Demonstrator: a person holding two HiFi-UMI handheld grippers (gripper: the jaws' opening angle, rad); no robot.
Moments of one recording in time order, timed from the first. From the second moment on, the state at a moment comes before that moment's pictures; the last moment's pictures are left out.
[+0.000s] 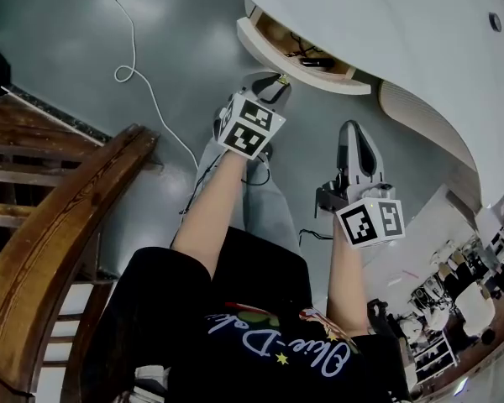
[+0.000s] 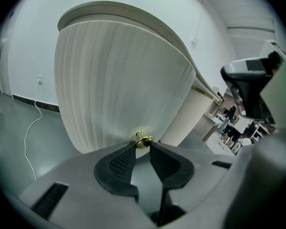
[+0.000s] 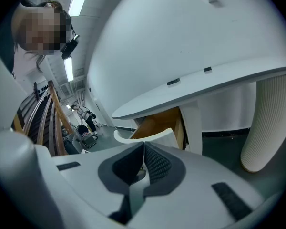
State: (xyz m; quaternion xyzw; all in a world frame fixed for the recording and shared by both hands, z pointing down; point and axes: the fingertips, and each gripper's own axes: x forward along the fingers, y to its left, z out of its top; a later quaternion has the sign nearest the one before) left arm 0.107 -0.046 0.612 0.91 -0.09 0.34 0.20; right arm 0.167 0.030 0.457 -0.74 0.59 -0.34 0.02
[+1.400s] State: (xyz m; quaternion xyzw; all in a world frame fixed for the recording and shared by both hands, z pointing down) left arm 0.058 -0.006 0.609 0.91 -0.11 0.35 0.22; right arm 0.134 0.046 0.445 -0.72 0.61 -0.33 0.03
